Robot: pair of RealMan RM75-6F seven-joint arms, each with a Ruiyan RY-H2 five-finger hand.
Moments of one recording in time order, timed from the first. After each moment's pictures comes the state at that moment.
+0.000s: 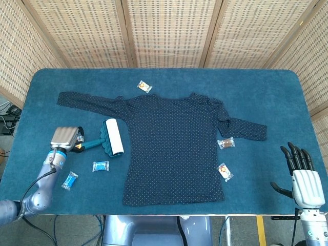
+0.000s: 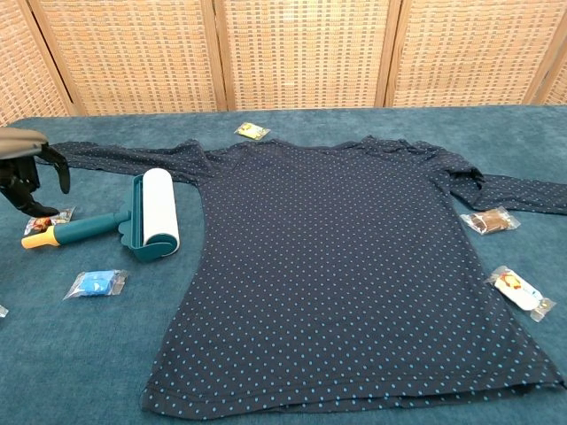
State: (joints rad) left arm -0.74 -1.32 -0.17 -1.58 0.51 0.92 0.74; right arm 0.06 -1.19 0.08 -1.57 -1.54 1.55 0.03
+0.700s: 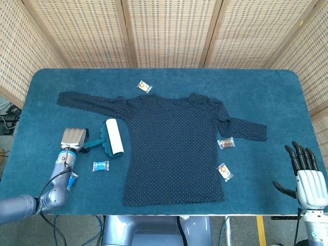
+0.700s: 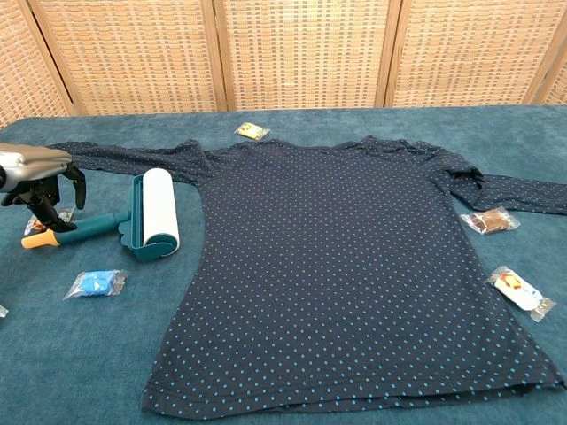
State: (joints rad) left arm -0.82 -1.45 -0.11 -1.47 0.43 0.98 0.81; right arm 0.05 -1.18 0.09 -1.57 -1.54 1.58 0.07
